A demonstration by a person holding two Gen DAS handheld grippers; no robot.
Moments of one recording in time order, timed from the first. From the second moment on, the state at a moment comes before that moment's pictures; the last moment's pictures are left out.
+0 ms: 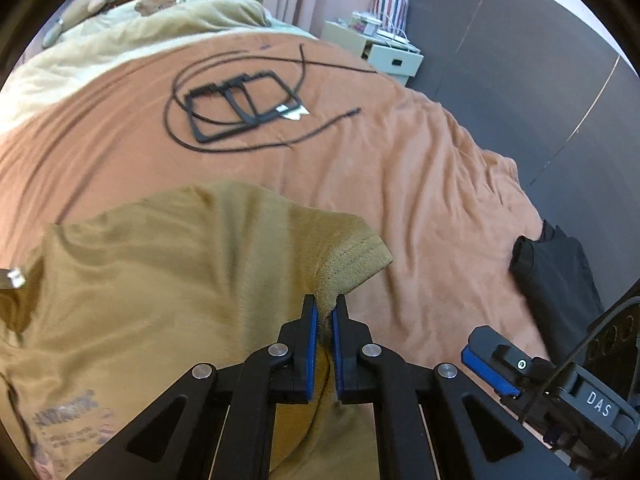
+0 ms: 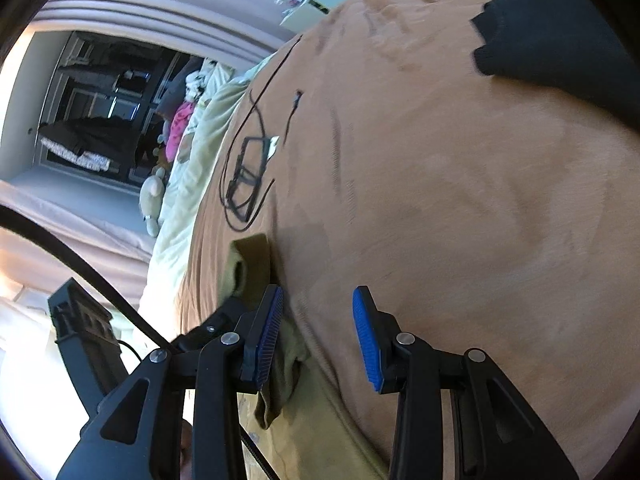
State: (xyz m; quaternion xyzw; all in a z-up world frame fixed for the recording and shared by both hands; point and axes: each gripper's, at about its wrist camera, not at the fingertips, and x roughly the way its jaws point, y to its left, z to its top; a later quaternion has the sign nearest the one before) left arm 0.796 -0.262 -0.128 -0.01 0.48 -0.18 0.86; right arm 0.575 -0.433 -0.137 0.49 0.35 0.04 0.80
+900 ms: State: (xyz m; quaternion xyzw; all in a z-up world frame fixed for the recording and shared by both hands) left arm 0.793 -0.105 -0.155 -0.12 0.52 -0.07 0.85; right arm 0.617 -0.399 -0.128 0.43 0.38 0.08 0.81
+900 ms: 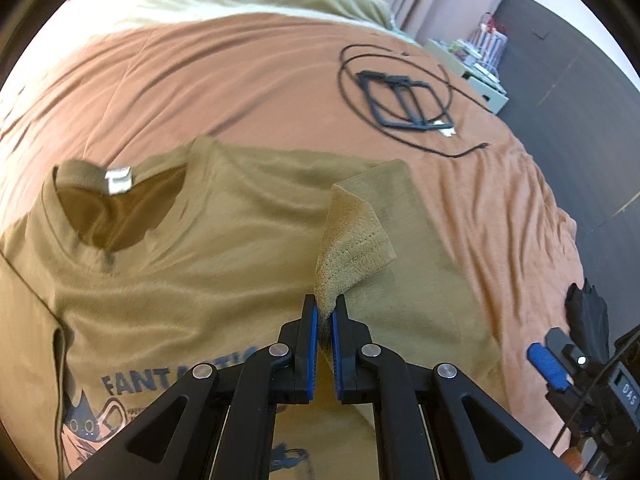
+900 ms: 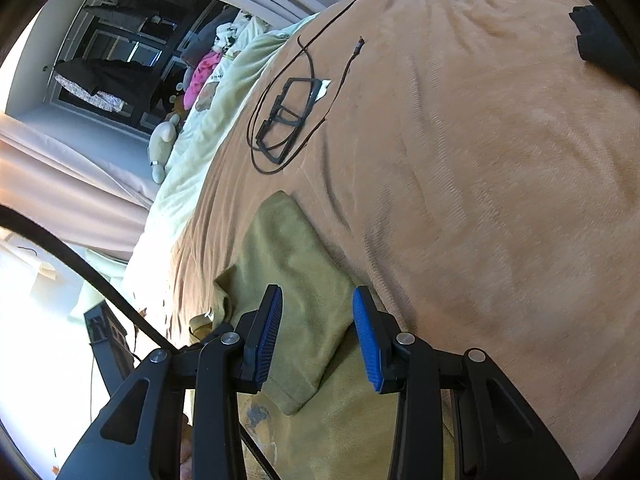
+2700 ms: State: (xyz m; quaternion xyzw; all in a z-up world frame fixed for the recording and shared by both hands) left arm 0.837 -0.064 -0.186 -0.08 0.51 -0.10 0.85; right arm 0.767 -0.271 -0.125 0.09 0.50 0.08 0.86
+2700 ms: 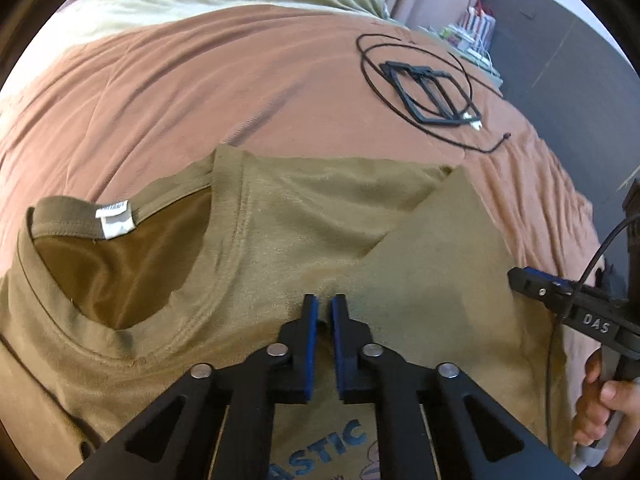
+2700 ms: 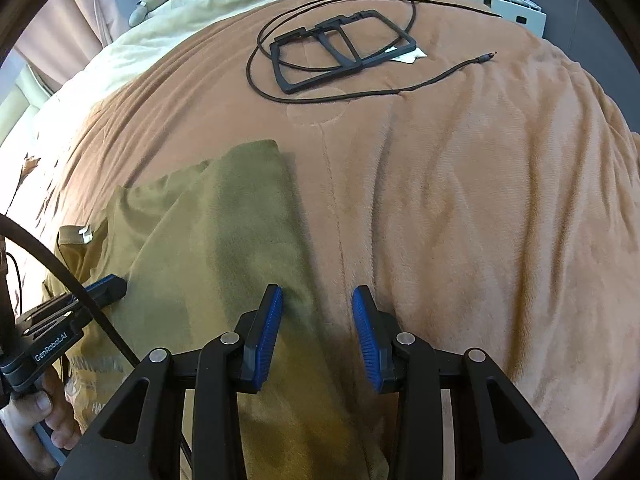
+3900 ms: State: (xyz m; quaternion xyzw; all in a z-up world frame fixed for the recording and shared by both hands) left arm 0.831 -0.049 -0.198 -0.07 0.53 -0.12 0.84; right arm 0.863 -0.232 -0.115 -0.02 0.45 0.01 0.89
